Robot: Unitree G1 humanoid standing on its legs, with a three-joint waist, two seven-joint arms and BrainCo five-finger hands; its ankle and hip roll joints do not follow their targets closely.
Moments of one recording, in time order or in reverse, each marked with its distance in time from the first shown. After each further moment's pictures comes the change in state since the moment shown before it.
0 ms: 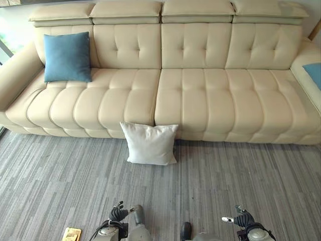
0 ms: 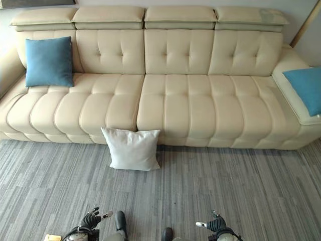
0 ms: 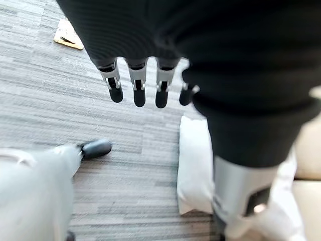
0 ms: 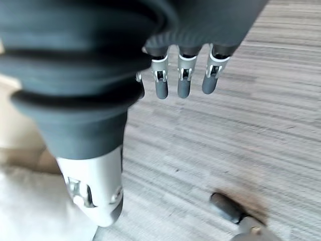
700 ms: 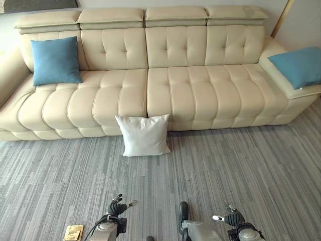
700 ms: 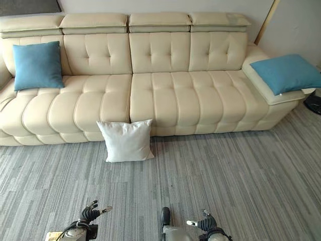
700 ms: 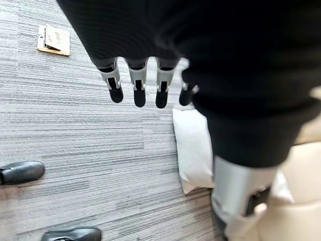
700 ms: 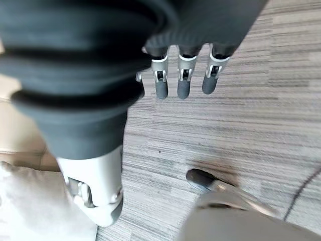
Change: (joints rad) left arm 0.015 0.036 -0.002 -0.096 0.024 0.001 0.009; right arm -0.004 0.064 -0.006 -0.042 0.020 -0.001 -0.011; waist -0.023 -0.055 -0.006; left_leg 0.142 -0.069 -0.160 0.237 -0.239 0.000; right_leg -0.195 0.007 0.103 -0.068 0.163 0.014
